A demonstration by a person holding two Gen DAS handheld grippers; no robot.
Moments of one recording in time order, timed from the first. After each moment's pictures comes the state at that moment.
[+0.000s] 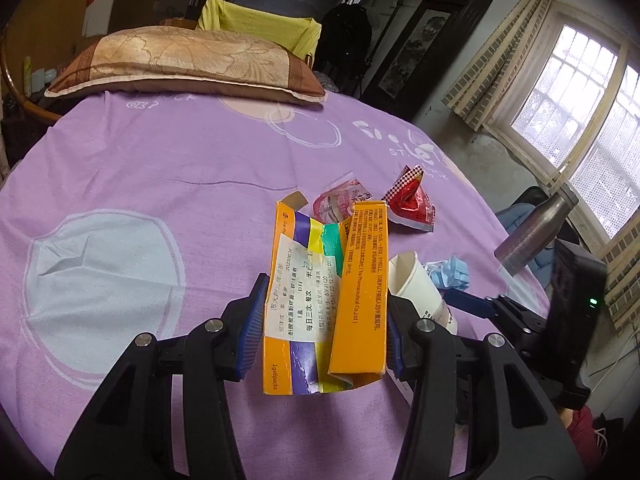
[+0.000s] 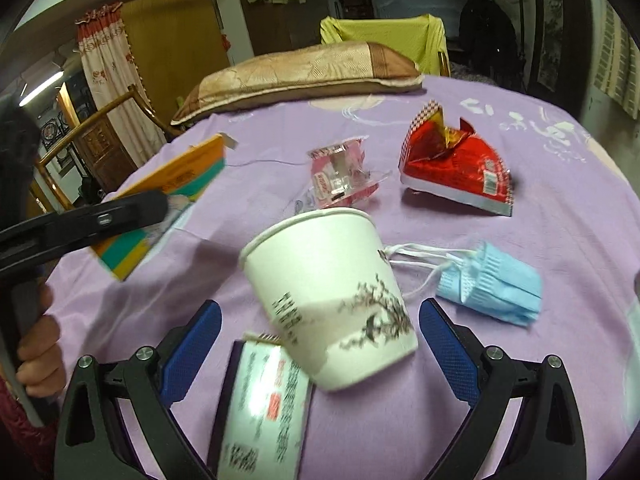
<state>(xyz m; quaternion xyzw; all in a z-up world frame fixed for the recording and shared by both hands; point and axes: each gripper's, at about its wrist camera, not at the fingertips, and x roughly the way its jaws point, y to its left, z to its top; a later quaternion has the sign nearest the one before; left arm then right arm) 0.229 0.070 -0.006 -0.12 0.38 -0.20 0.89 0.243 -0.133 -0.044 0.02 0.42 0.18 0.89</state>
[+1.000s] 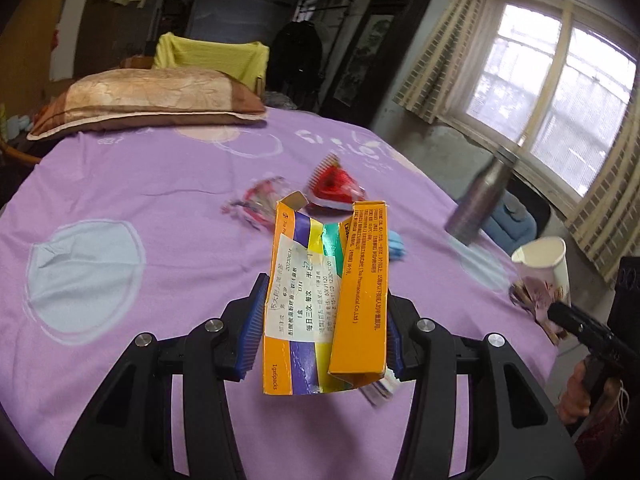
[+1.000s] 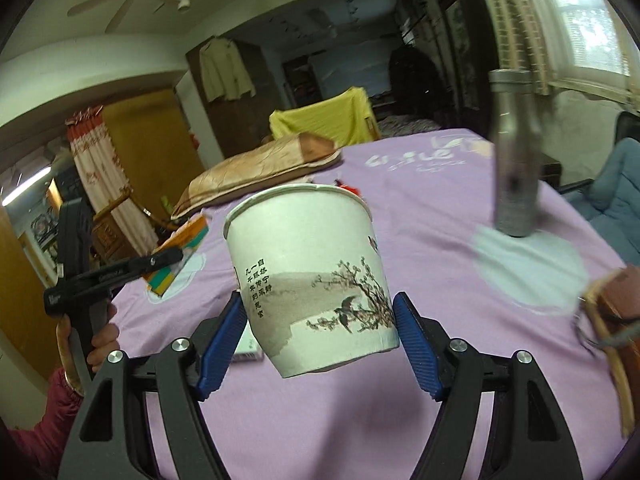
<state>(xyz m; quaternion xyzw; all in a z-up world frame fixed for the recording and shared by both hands) 0.136 0.024 0.016 -0.07 0.33 -0.27 0.90 0.049 -0.275 0.020 0.13 0.27 0.10 0.95</state>
